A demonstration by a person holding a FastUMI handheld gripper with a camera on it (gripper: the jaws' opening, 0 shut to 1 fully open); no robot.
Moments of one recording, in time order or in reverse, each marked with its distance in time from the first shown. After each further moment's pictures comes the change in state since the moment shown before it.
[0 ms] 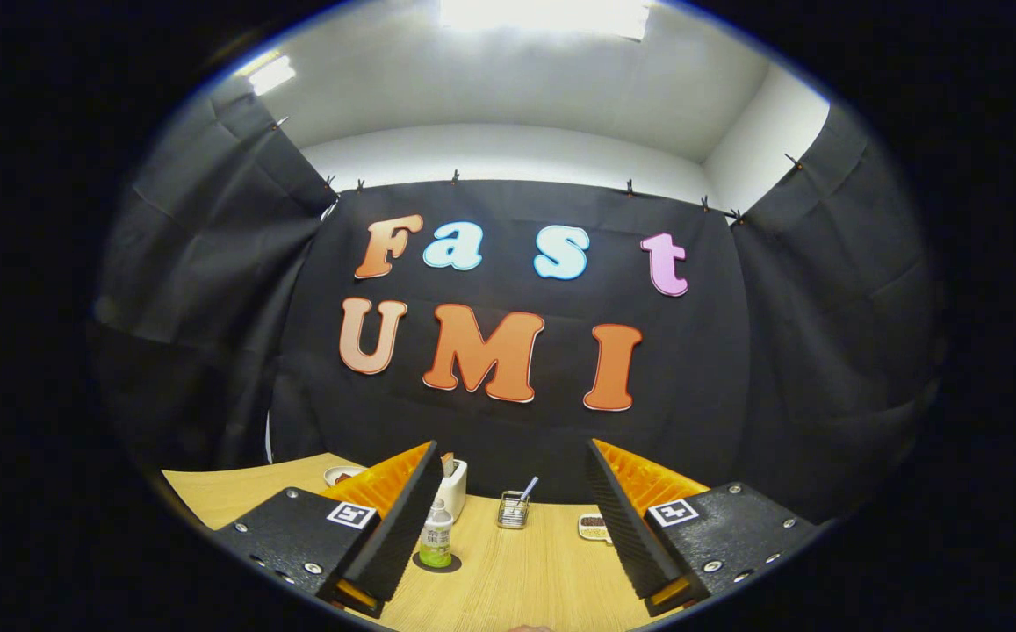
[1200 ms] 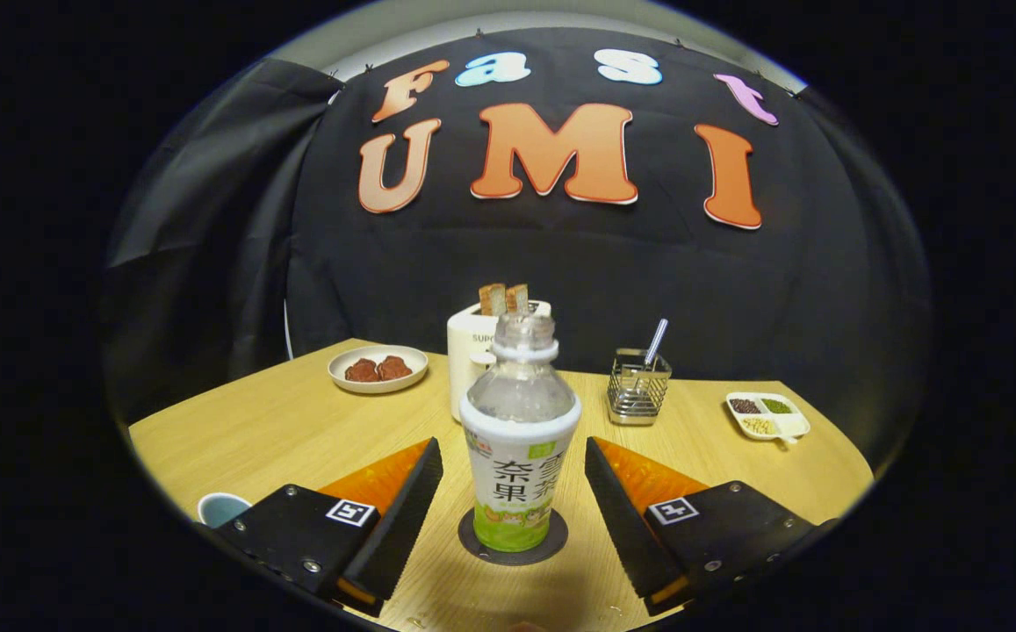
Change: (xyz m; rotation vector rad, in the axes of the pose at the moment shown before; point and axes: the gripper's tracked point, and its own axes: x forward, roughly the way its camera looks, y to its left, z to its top) arm 0.159 0.138 -0.305 0.087 0.418 0.186
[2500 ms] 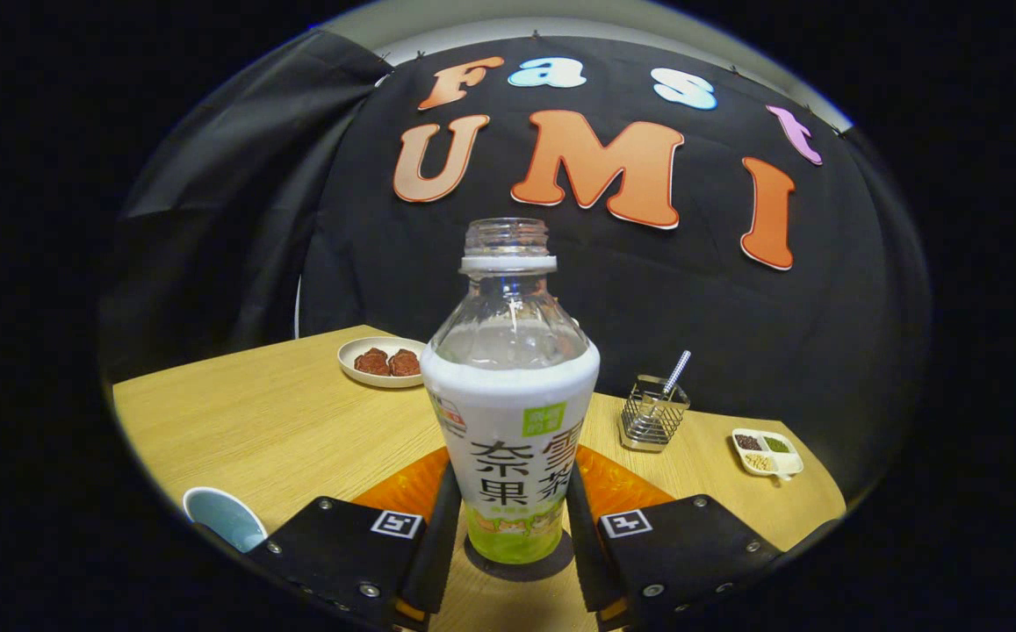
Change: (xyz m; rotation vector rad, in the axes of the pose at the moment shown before) arm 0.038 0.022 -0.020 -0.124 0.029 0.013
